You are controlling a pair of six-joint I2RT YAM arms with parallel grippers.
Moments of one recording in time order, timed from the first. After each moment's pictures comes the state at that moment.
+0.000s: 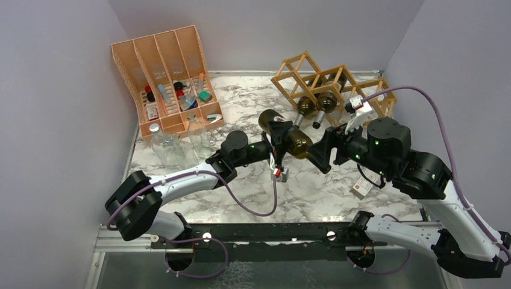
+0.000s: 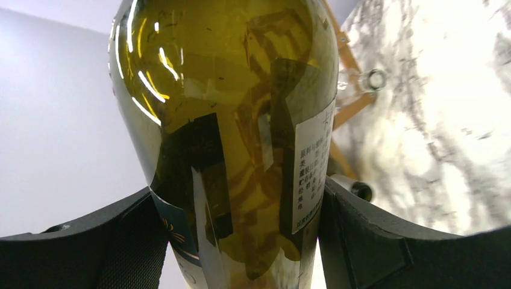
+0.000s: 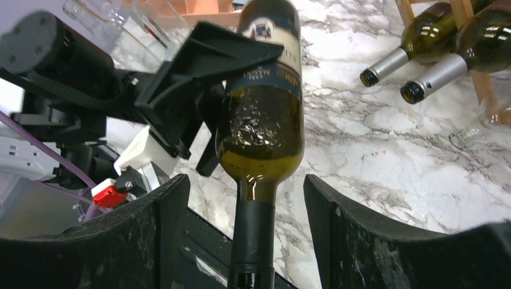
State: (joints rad) left arm -0.88 1.38 0.72 0.67 0.41 1.25; right arm 0.88 0.88 1.39 -0.89 0.19 0.36
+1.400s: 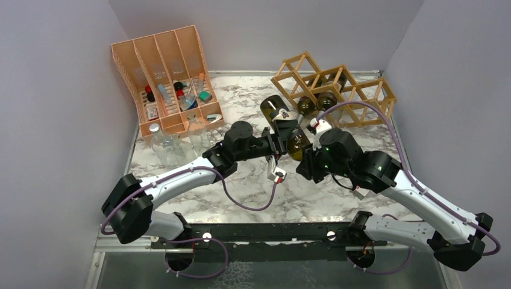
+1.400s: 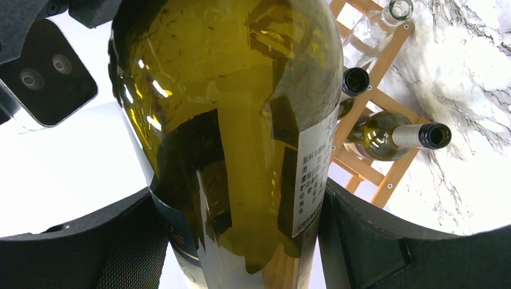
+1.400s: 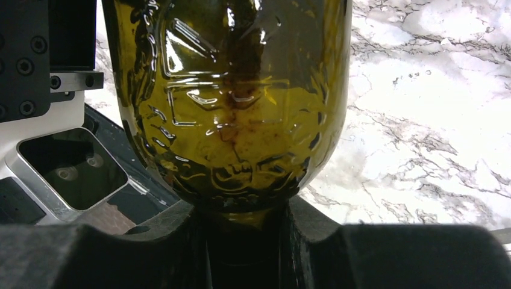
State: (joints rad) left arm -0.87 1.34 0.88 0.33 0.42 1.79; right arm 0.89 0.96 1.09 -0.85 0.11 0.43
